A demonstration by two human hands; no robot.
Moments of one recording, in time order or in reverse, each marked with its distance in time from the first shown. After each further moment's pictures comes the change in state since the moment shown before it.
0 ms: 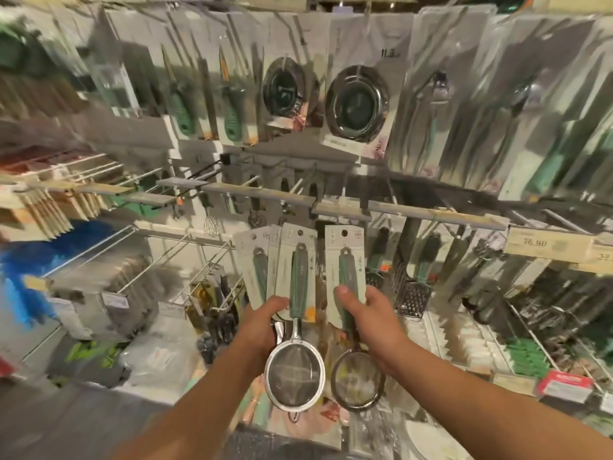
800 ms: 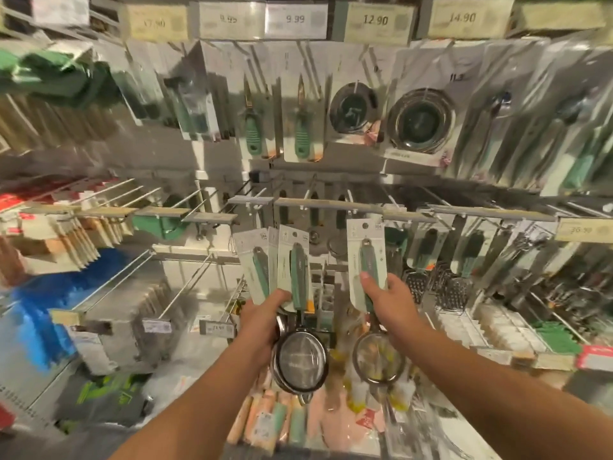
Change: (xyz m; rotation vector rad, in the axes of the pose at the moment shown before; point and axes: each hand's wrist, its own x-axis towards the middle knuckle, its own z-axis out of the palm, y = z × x) left_hand 0.017 0.098 -0.110 0.137 -0.039 0.027; right_hand -0.004 -0.022 0.122 0.000 0.243 -0.062
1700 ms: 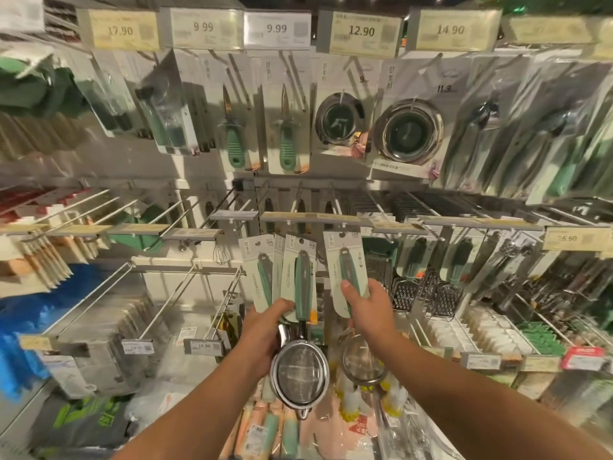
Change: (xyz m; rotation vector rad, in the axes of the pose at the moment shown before) left_hand 0.011 0.013 0.024 0.053 -0.089 -0.044; right_hand 0.021 -0.001 0.024 -0.096 0.109 0.006
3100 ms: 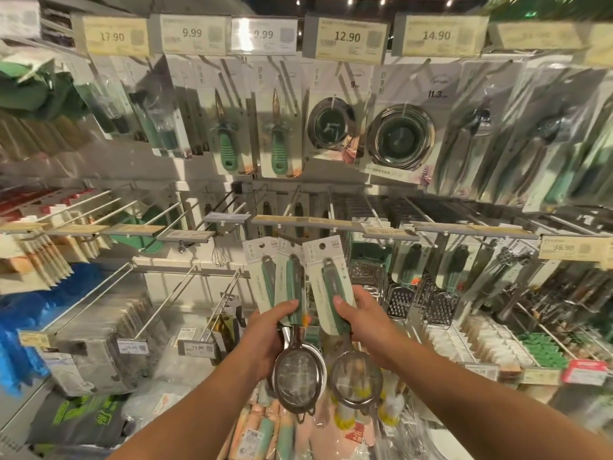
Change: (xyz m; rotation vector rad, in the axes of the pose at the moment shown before) left_hand 0.002 -0.011 0.016 -0.089 -0.239 0.003; right_hand 0.004 -0.001 -0.027 0.068 -0.379 0.084
